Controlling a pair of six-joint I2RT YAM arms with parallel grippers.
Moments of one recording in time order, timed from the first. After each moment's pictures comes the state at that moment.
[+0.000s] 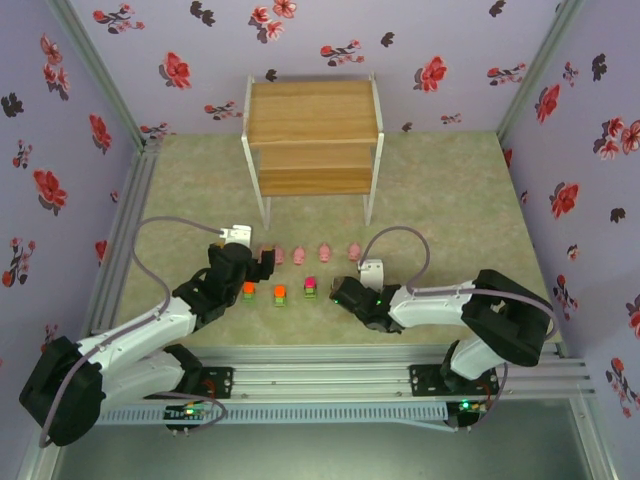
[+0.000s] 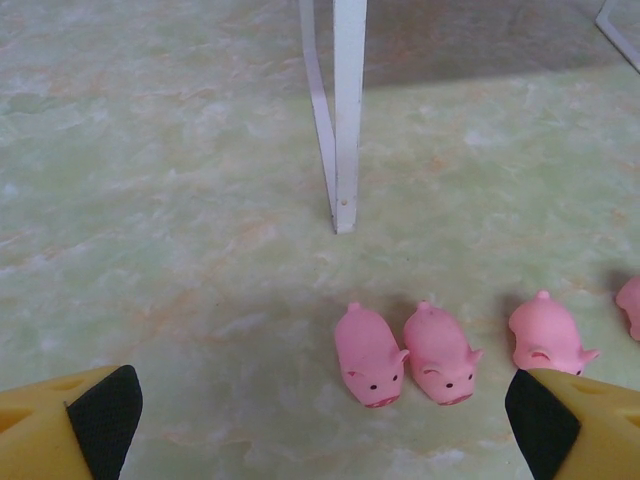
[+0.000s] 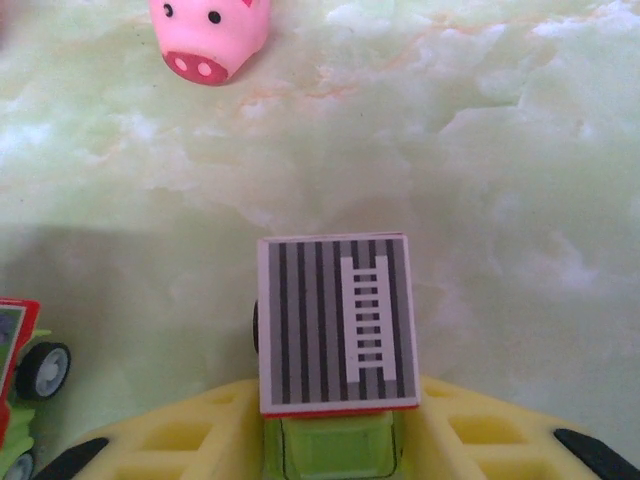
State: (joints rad) left arm -0.72 1.02 0.46 -0.05 -0.49 -0.31; right arm 1.06 1.51 0.58 -0.27 0.58 0.92
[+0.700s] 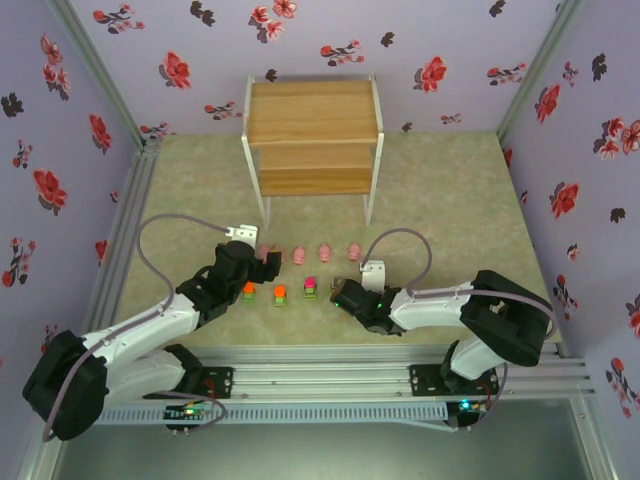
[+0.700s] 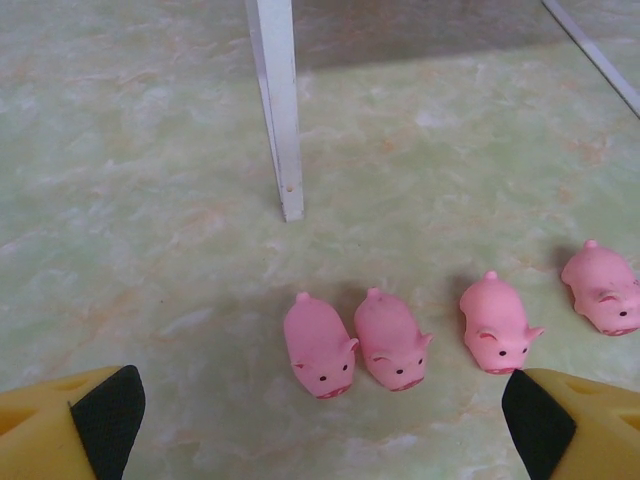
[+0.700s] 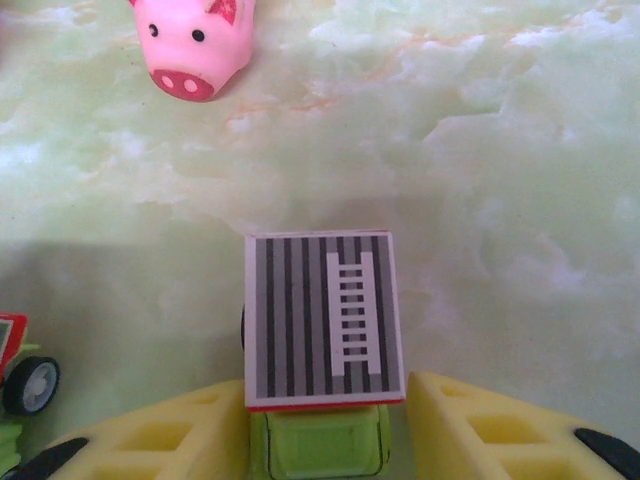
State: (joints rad) left arm -0.72 1.05 0.48 -0.04 -0.40 -0.31; right arm 1.07 1.51 0.55 -0.23 0.62 0.95
